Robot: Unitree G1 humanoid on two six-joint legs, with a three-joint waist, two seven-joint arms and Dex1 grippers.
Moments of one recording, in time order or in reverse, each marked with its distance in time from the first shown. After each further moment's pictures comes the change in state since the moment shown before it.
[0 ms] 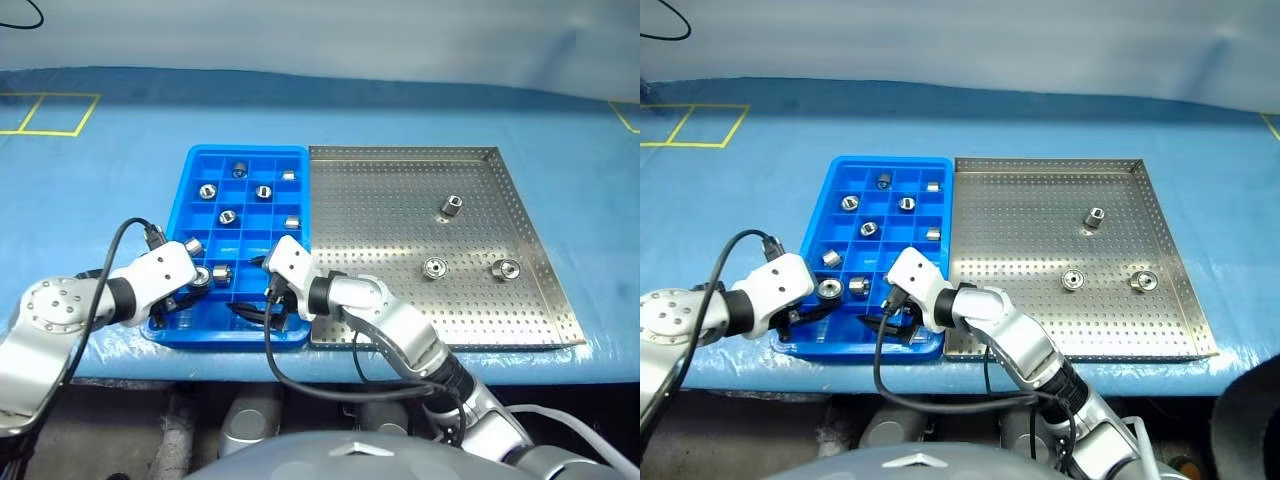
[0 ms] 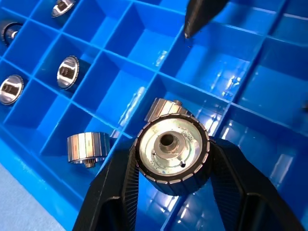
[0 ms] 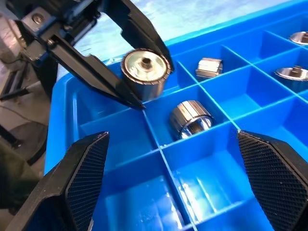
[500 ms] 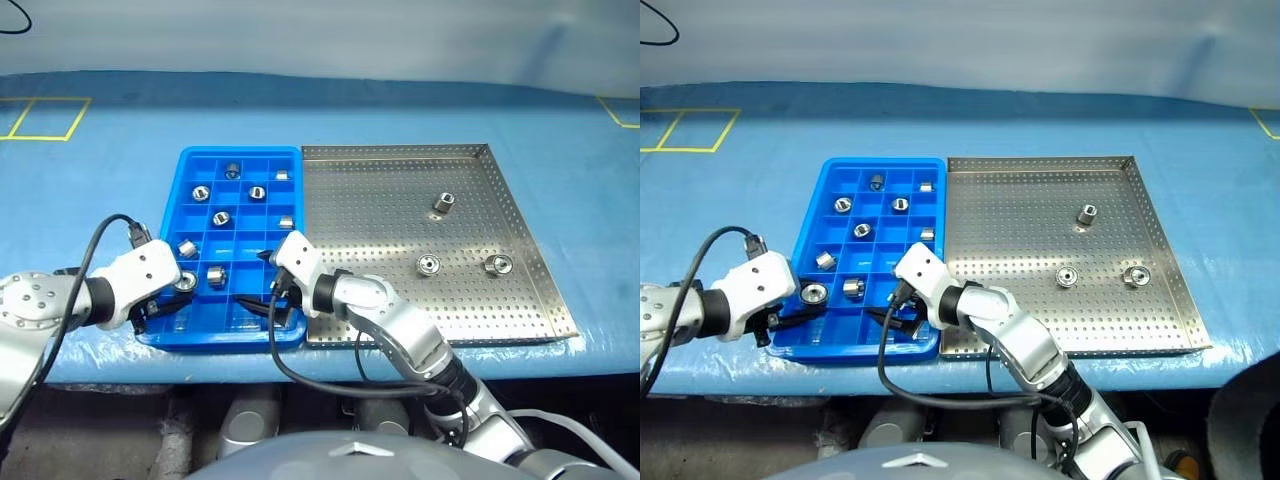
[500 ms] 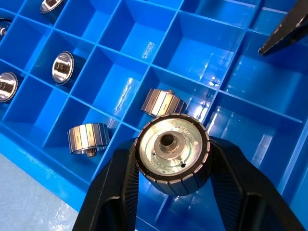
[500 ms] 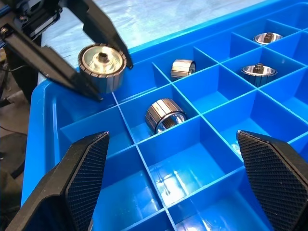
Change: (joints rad) left arm 0.051 0.083 0.036 -0.009 -0.029 0.028 -0.076; right arm 0.006 0.003 -0.026 -0.007 0.000 0.000 -0.033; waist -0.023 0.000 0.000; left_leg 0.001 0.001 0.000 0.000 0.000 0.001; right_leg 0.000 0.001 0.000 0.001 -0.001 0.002
